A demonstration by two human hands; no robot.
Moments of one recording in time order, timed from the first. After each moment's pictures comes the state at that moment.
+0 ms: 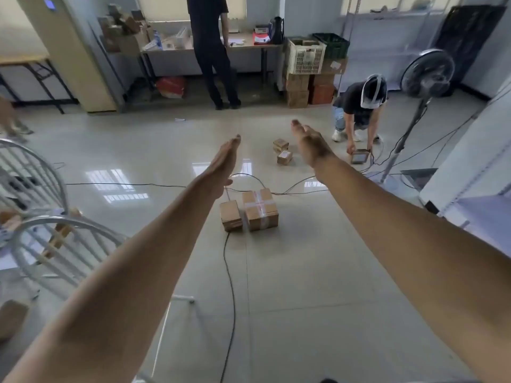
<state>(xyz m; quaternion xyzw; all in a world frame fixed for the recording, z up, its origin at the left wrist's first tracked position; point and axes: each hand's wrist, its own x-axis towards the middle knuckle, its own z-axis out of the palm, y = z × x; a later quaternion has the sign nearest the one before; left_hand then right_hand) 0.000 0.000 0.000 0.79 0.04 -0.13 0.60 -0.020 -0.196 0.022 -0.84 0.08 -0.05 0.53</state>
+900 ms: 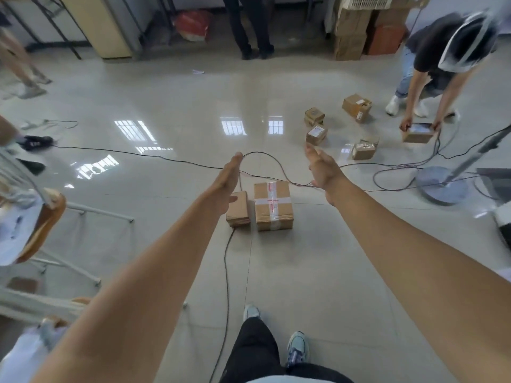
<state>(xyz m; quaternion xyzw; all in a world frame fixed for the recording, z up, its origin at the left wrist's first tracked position) 0.316 -0.108 -0.127 0.74 0.23 -0.20 0.60 0.324 -0.320 -0.127 -0.77 0.15 0.12 0.61</state>
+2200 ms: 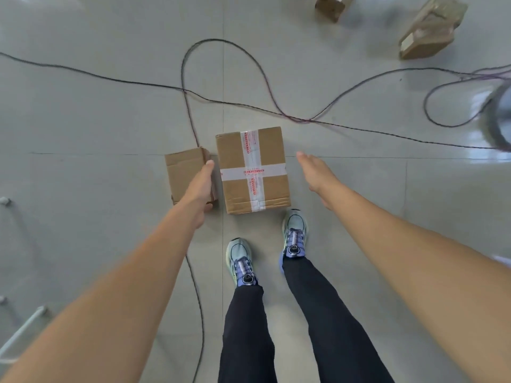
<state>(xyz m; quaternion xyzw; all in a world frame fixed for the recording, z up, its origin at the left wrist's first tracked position) 0.712 -0.115 -0.618 0.66 0.44 -0.36 0.49 0.723 -0.346 -0.603 -0.76 0.32 0.35 0.44</state>
